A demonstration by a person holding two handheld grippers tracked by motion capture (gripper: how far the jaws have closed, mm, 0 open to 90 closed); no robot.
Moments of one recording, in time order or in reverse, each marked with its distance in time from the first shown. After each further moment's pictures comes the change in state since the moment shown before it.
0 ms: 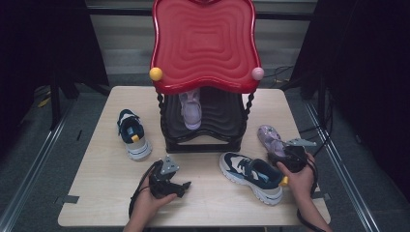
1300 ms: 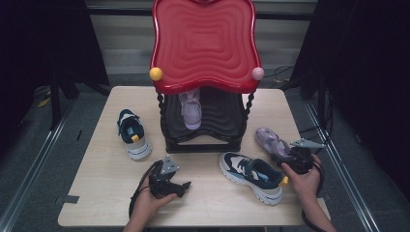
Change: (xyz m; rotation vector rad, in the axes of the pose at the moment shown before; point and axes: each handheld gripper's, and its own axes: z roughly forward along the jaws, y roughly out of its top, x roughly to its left) left arm 0.000 0.000 0.000 0.000 0.000 0.000; right arm 0.000 0.002 -0.025 -0.027 0.053 0.039
